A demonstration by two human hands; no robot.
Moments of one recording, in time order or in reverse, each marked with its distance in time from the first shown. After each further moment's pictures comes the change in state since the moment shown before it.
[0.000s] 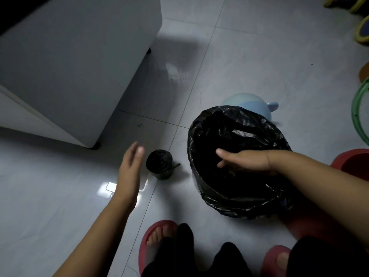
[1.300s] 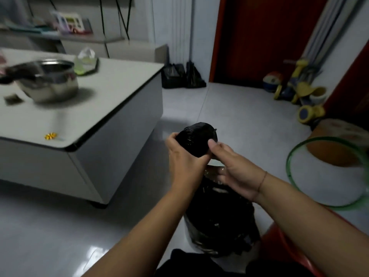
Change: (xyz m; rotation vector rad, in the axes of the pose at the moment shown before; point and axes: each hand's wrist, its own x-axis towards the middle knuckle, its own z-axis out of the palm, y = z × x) left_hand -0.081 0.238 0.098 0.090 0.112 0.563; right_hand -0.190 -0.106 0.010 0.797 0.314 -0.689
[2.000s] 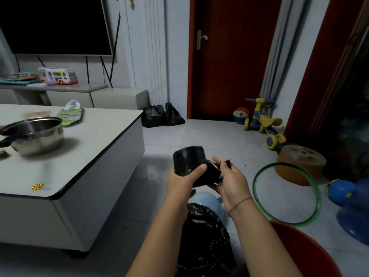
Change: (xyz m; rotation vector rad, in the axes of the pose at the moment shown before) left_hand -0.027 0.100 0.004 -0.460 -0.379 -0.362; right_hand -0.050 -0.047 -0.026 0.217 0.516 -0.318
